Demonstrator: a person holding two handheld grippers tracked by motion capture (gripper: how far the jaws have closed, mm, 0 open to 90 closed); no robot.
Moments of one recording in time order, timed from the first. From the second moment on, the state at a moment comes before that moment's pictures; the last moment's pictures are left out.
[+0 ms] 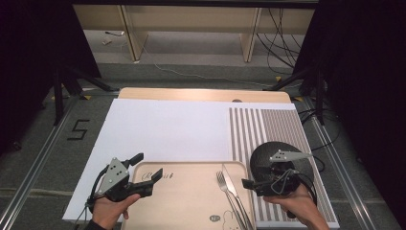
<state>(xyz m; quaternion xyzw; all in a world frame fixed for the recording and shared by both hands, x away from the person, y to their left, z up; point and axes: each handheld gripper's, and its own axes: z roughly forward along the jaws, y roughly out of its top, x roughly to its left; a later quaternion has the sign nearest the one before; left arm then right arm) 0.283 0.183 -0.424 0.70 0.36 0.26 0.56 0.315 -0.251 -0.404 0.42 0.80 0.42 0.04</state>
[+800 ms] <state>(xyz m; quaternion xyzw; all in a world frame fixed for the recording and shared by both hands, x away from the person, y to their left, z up) 0.285 0.181 -0.424 0.70 0.36 0.26 0.56 0.314 -0.305 -0.400 0.47 0.76 0.44 0.06</state>
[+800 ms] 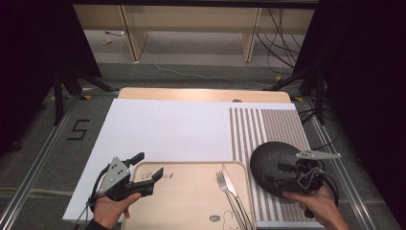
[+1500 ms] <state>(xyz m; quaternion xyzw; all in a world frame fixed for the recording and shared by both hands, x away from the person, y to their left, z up) 0.285 0.181 -0.424 0.70 0.36 0.26 0.56 0.308 -0.338 -0.407 0.50 0.74 0.43 0.07</state>
